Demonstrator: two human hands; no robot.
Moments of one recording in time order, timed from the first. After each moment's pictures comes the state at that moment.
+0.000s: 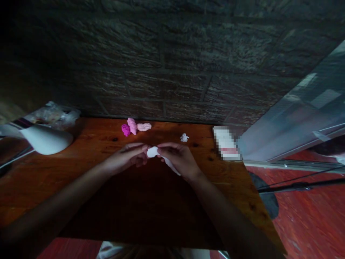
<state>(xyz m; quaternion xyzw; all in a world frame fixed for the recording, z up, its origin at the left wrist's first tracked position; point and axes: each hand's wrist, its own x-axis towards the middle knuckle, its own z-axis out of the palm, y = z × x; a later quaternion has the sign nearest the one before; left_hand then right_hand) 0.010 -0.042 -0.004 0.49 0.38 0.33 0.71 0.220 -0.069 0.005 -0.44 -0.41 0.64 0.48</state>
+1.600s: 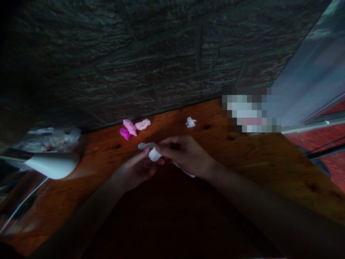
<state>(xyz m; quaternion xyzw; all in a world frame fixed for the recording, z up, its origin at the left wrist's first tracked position) 0.021 -0.050 -0.010 0.35 0.42 0.24 0.80 0.216 -0.072 -0.015 -0.39 -0.50 0.63 0.45</state>
